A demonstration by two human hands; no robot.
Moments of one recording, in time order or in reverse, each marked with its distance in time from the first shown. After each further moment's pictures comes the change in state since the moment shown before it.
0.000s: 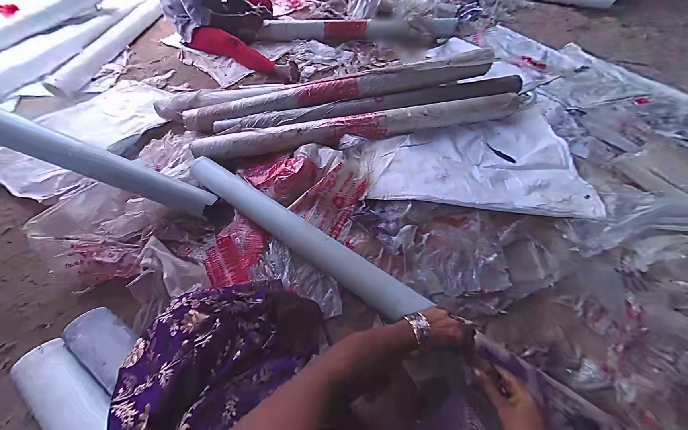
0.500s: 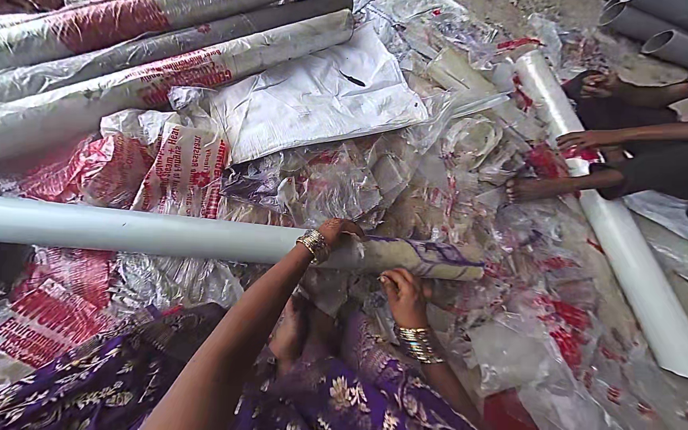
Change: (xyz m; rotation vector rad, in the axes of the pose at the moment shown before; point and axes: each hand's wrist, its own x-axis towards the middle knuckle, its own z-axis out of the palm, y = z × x) left_hand 0.053 -0.034 -0.033 -0.256 0.013 0.099; right_hand 0.000 0.045 0.003 -0.193 0.374 -0.109
